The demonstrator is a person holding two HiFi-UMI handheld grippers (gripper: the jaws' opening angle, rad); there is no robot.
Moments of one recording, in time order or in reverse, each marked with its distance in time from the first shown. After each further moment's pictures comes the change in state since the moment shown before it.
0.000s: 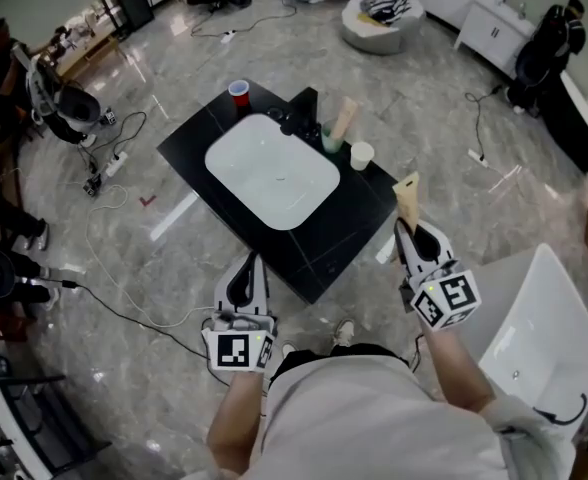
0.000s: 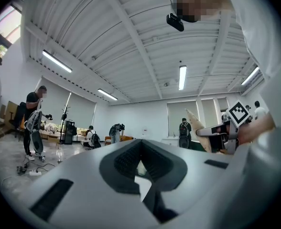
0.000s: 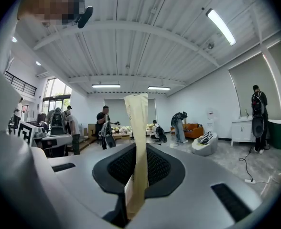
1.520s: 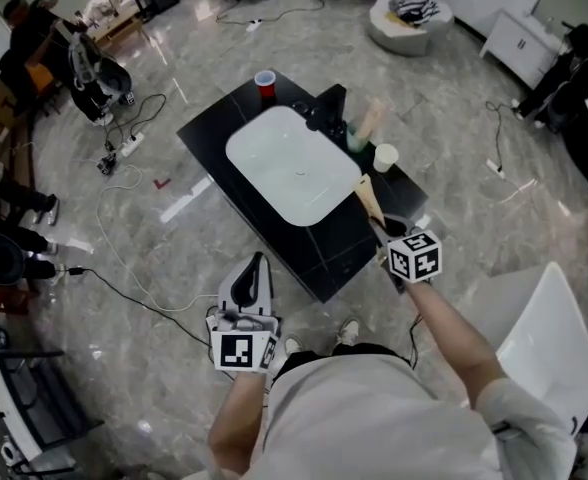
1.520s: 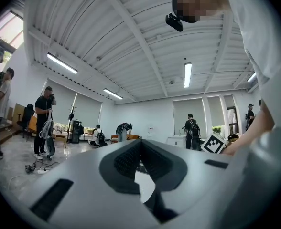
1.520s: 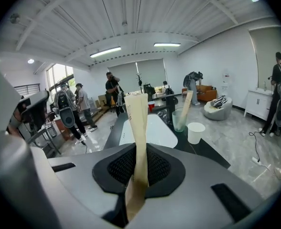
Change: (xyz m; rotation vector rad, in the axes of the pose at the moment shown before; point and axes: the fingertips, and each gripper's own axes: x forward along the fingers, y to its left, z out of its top) left arm -0.016 0.024 0.000 0.000 0.018 0.075; right arm 0.103 0.001 -0.163 0.057 0.490 0.143
